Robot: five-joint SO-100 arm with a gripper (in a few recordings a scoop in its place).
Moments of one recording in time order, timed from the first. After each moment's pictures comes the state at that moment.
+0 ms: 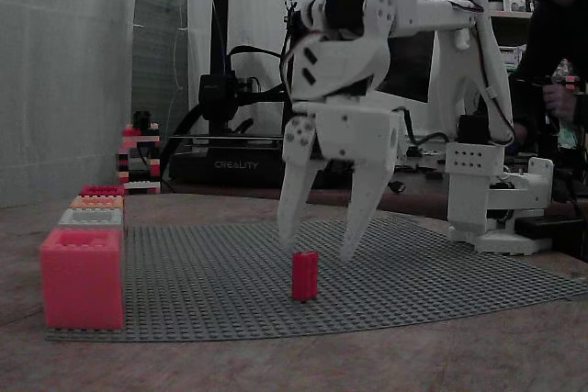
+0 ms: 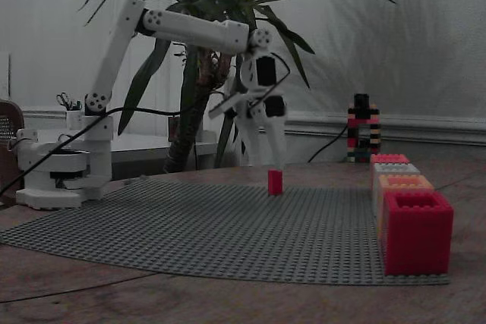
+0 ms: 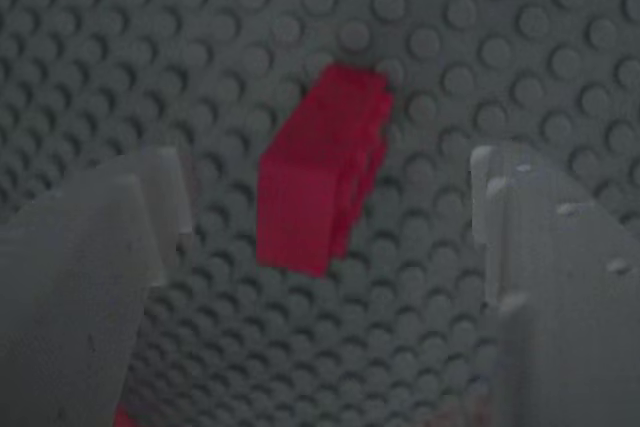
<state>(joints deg) -38.0 66.0 72.2 82.4 62.6</state>
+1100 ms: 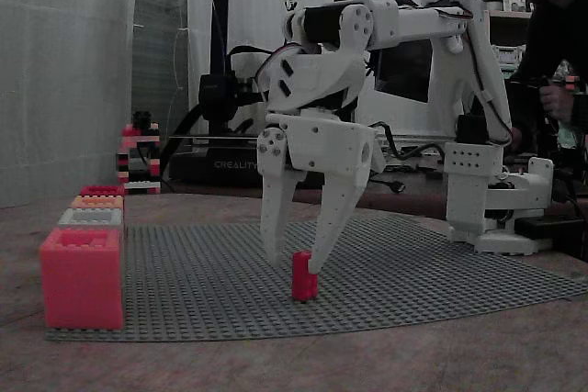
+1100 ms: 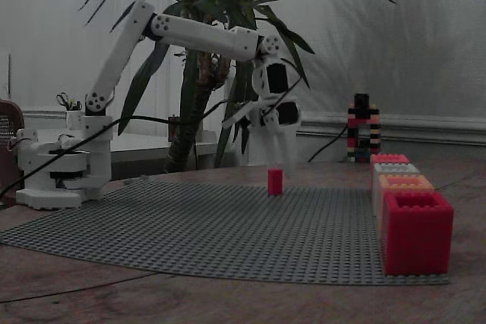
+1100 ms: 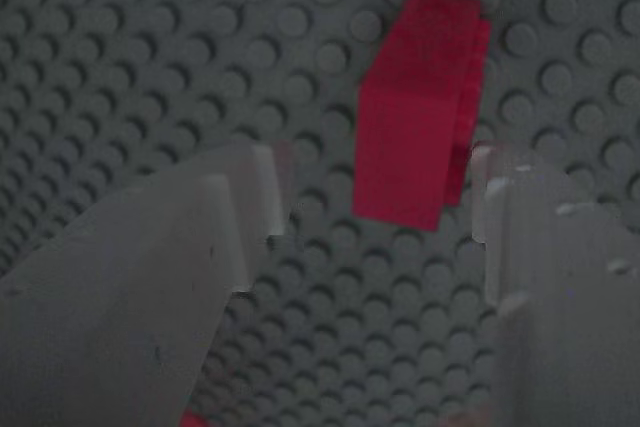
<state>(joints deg) -35.5 61.1 67.5 78.6 62.1</state>
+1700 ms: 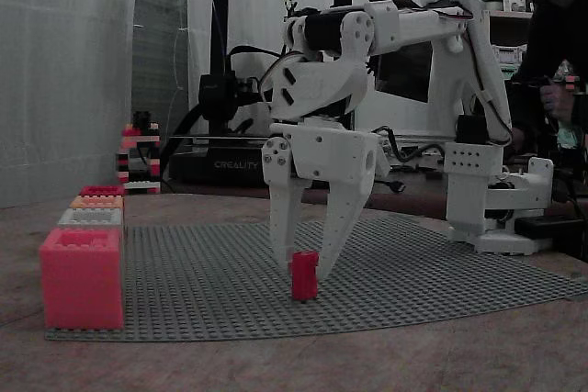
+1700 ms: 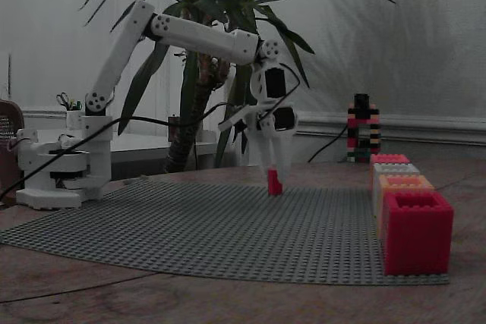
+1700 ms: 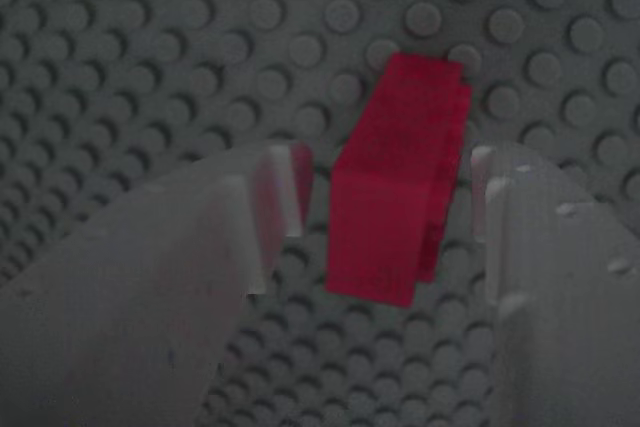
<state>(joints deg) -35.5 61.1 70.4 78.4 62.6</state>
